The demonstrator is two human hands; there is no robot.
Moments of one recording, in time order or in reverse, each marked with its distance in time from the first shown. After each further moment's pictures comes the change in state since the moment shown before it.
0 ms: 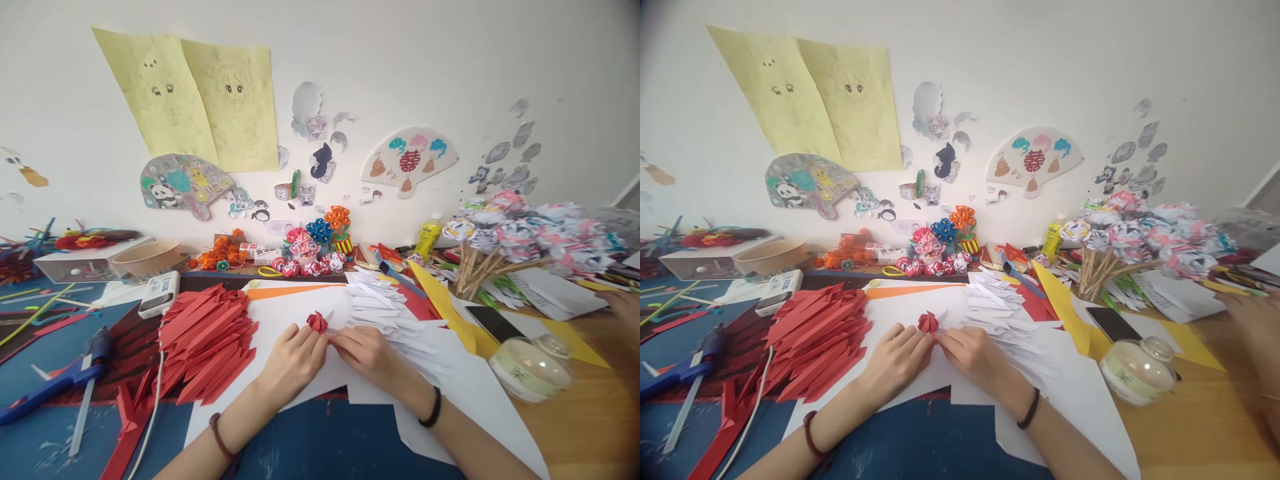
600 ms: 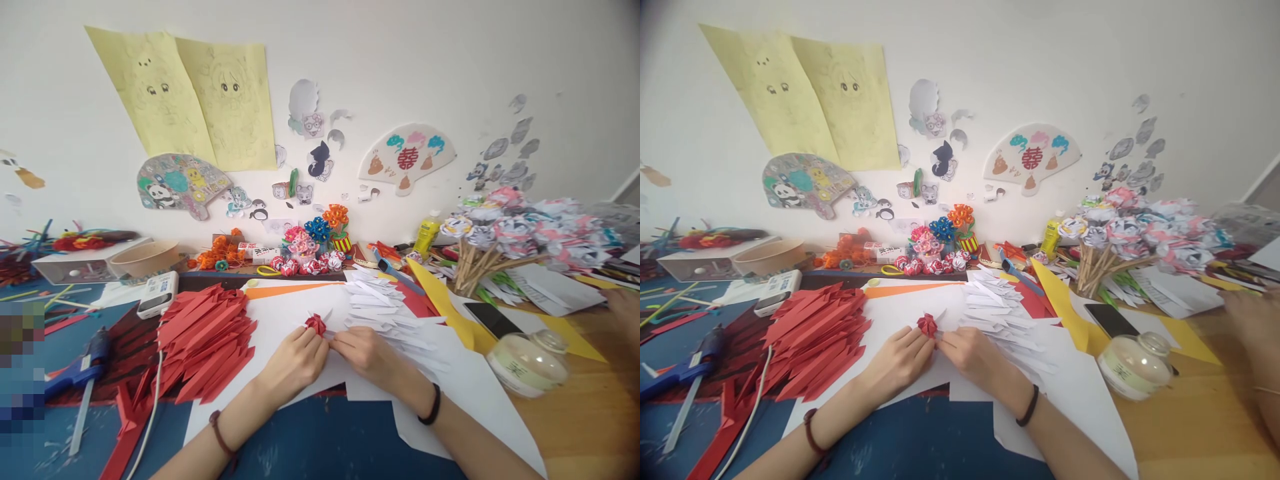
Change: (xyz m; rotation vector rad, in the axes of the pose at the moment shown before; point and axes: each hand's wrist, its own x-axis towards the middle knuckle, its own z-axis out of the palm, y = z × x) left_hand -0.002 0.000 0.007 -0.026 -0.089 0.149; right_hand -0.002 0.001 -0.001 -0.088 -0.161 -0.108
